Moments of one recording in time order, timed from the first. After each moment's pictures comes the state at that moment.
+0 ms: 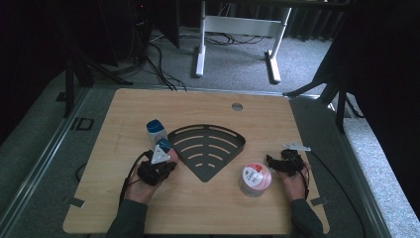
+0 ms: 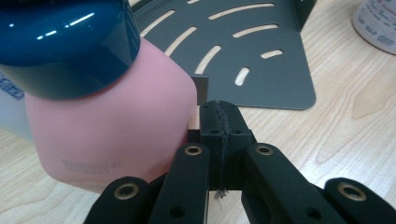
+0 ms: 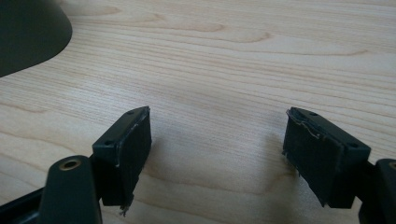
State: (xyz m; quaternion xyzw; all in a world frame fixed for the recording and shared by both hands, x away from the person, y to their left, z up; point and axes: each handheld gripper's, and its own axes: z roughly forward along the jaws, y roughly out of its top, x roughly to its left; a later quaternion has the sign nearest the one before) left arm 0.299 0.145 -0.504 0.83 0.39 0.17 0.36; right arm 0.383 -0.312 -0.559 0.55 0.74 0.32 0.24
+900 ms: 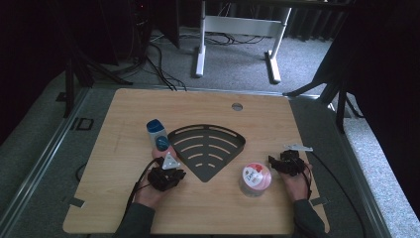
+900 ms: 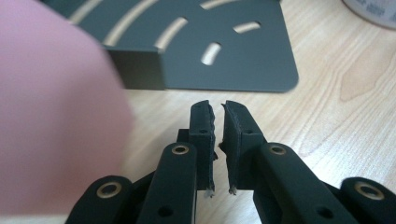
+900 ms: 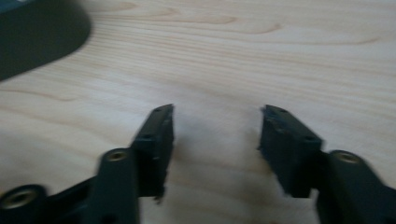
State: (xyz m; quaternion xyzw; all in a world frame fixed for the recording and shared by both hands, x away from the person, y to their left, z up) left arm 0.298 0.114 -0.539 0.86 0.37 0.12 0.34; right arm 0.374 -0.315 -0.551 0.55 0.74 0.33 0.20
